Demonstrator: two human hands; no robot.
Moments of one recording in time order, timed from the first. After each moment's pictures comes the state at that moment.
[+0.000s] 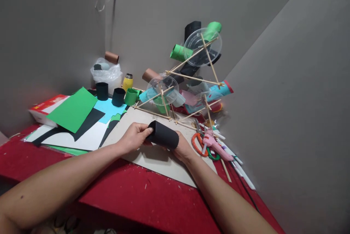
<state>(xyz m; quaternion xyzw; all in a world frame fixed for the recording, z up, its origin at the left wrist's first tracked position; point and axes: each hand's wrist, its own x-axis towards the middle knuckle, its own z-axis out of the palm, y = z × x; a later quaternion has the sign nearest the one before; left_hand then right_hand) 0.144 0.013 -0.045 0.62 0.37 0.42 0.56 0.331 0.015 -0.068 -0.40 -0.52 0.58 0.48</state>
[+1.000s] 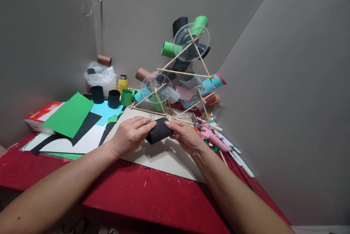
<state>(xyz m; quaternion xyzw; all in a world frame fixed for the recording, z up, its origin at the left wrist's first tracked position) 0.122 0.014 -0.031 0.87 0.23 0.43 -0.06 0.345 0.011 -0.024 -0.46 -0.50 0.53 0.50</state>
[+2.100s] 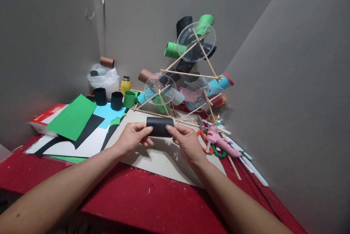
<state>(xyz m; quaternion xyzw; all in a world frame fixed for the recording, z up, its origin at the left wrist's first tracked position) 0.139 0.010 -0.030 0.55 0.36 0.44 0.61 0.327 0.001 -0.034 -0.45 -0.54 0.42 0.58</state>
